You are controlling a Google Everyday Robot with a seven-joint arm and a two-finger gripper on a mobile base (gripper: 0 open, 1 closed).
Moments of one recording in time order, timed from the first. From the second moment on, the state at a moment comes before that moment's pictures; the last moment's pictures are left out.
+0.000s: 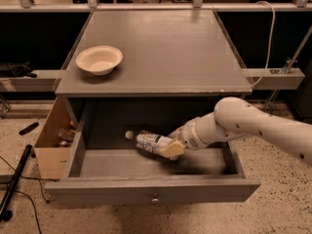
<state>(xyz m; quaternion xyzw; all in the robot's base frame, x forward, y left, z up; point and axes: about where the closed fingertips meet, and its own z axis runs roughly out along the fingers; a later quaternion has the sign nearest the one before) 0.550 -0.047 0.634 -0.48 0.80 0.24 0.28</state>
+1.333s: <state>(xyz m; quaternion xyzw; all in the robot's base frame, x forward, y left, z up) 0.550 -0.047 0.634 -0.48 0.80 0.24 0.28</state>
